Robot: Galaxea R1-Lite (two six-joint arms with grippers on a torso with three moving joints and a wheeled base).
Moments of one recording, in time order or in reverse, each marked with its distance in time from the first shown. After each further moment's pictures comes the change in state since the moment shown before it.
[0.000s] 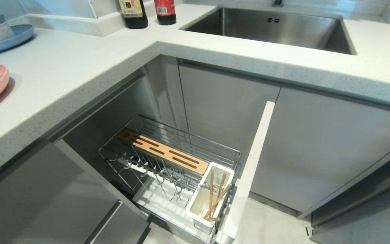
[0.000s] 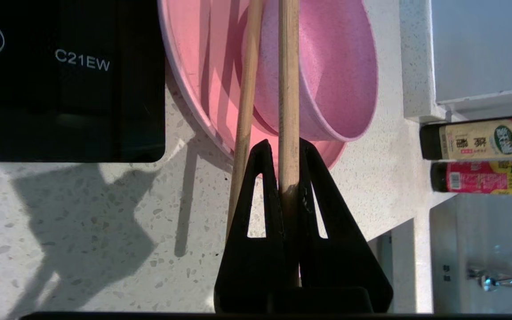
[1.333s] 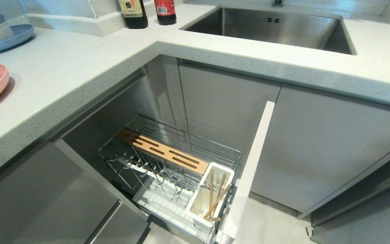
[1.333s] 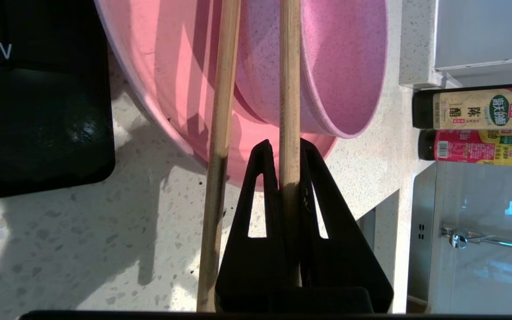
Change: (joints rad) left arm -0.016 0.088 0.000 -0.044 -0.153 -0.027; right arm 0.000 0.000 0.000 0.000 0.000 0.000
